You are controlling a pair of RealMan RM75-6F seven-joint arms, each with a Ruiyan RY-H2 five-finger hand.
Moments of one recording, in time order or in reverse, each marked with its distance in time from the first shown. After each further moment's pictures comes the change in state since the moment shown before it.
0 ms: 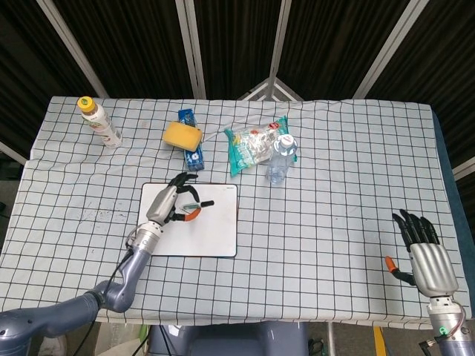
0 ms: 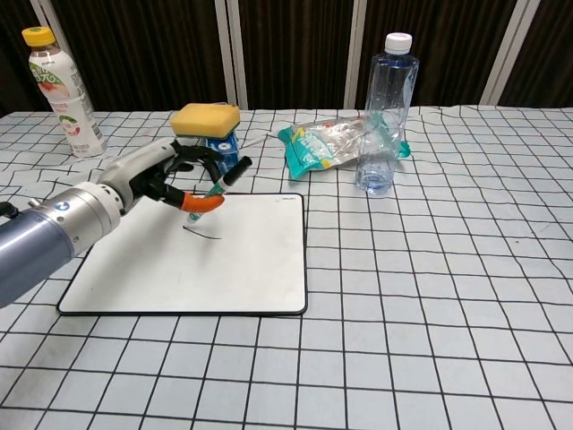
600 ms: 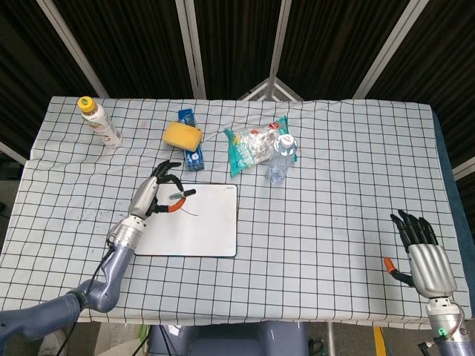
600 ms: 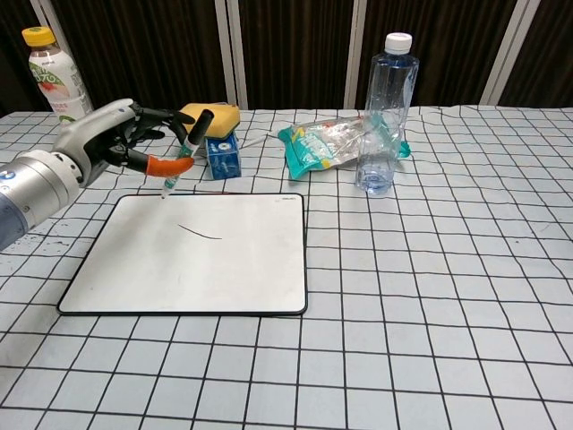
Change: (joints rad) left arm 0.045 0.113 -0.012 -0.154 0.008 0.068 -0.054; right arm -0.002 -0.002 -0.003 -0.002 -0.009 0.006 -0.010
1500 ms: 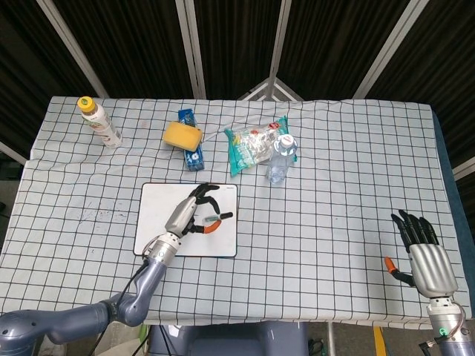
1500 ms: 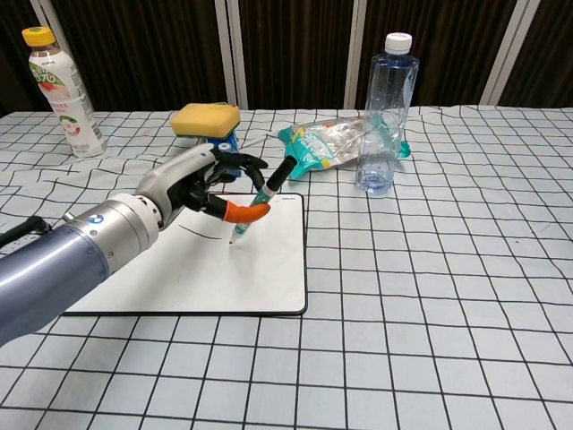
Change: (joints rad) left arm -0.054 -0.155 0.018 -0.036 -0.079 -0.042 0.143; right arm 0.001 0.004 0.000 0.003 -0.002 -0.003 0.014
